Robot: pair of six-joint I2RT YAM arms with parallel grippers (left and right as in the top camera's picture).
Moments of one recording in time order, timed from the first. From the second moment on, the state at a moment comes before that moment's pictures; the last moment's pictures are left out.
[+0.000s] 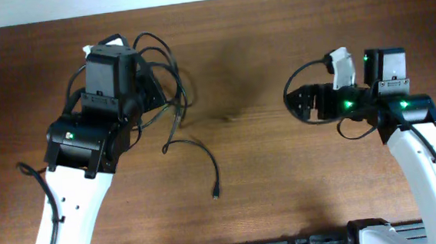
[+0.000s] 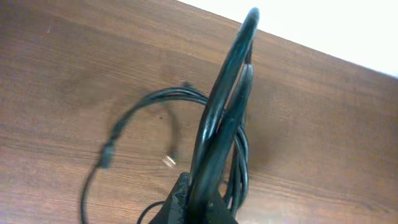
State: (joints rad) left arm -0.32 1.32 1.51 -0.97 -0.13 -0.51; right arm -0.04 1.25 1.04 -0.74 -0.67 0.08
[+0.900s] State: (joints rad) left arm -0.47 1.32 1.51 -0.68 0.24 -0.31; right arm 0.15 1.25 1.03 -0.41 -1.10 0.18
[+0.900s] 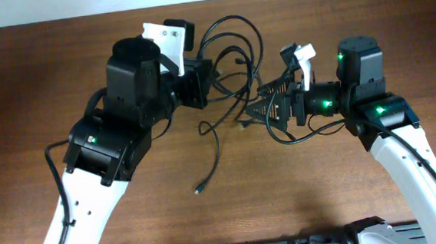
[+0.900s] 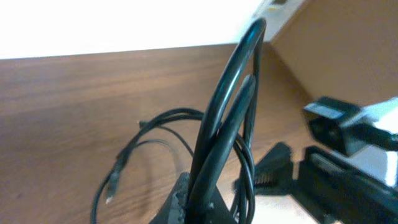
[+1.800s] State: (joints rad) left arm -0.47 1.31 1.51 -0.98 -0.18 -0.31; right arm 0.23 1.25 1.03 -0.01 -1.33 0.21
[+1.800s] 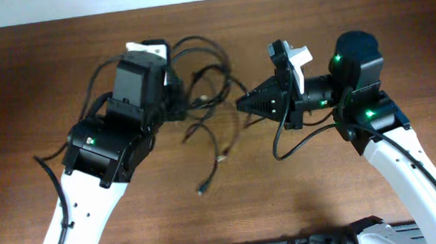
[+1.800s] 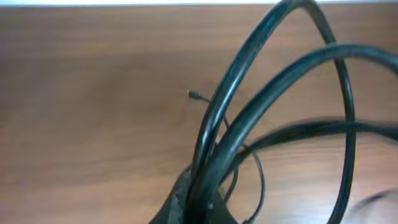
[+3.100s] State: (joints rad) left arm -0.15 1.31 1.51 -1.22 -0.56 -0.59; right arm -0.39 1.25 1.03 0.01 -1.45 0.43
